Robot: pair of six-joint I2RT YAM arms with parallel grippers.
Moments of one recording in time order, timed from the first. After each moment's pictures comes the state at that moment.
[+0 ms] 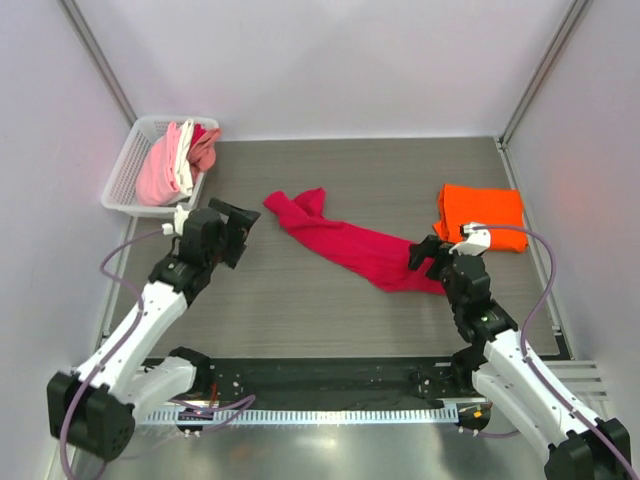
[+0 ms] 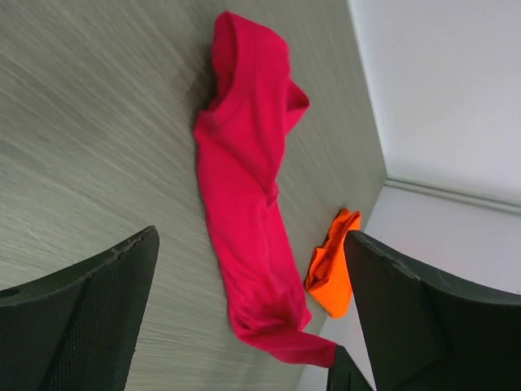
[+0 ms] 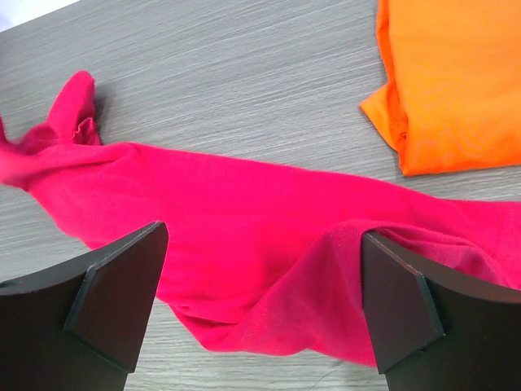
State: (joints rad) left arm -0.35 1.02 0.79 -0.35 -0.17 -1.34; right arm 0.35 0.62 0.31 0.03 0.29 0.42
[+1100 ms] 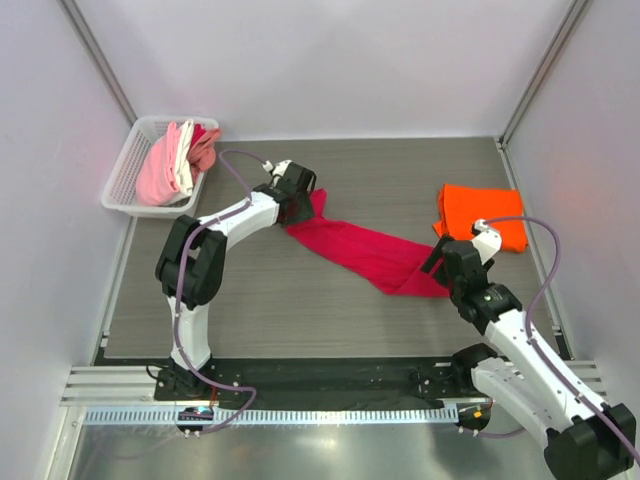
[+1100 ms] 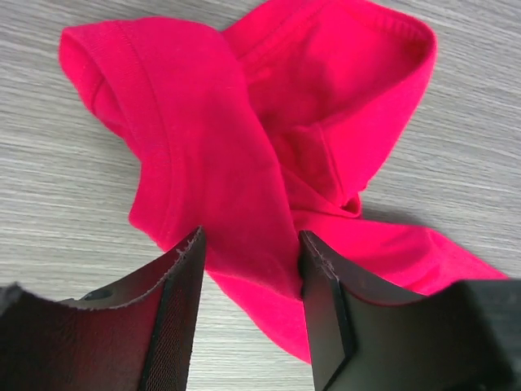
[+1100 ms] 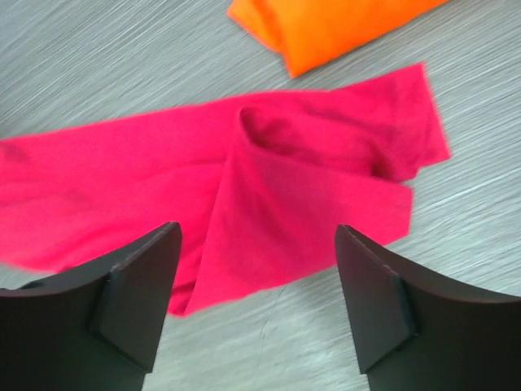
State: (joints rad) left arm -0.53 1.98 1.47 -0.44 -0.27 -0.74; right arm 0.35 0.74 0.52 -0.48 0.45 0.72
